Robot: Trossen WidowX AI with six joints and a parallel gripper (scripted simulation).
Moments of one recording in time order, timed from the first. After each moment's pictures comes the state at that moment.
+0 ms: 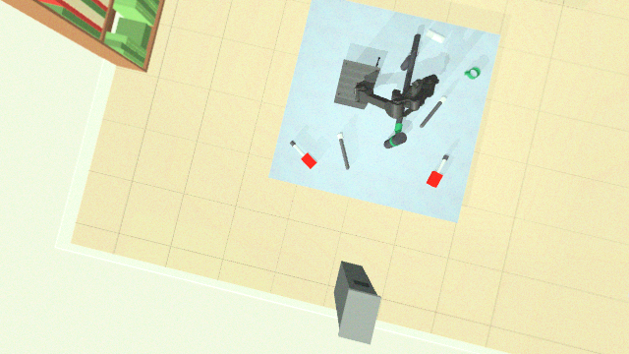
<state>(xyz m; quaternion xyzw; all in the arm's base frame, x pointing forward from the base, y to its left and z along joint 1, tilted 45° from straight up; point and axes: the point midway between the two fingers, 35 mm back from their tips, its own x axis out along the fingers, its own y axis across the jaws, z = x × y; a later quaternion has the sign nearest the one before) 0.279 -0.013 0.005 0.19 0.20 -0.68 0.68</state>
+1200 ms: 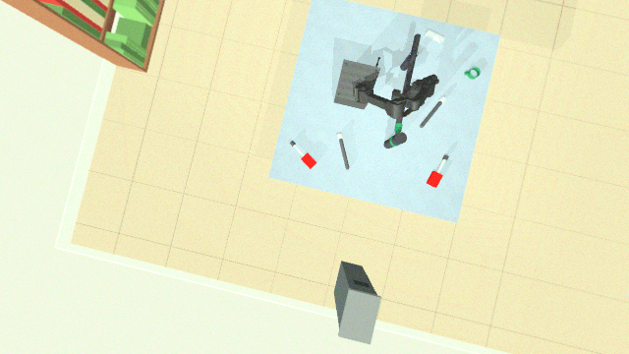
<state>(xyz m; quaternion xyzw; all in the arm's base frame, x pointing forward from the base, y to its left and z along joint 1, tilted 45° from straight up) 0.279 -0.013 0.004 0.19 0.20 -0.68 0.68</state>
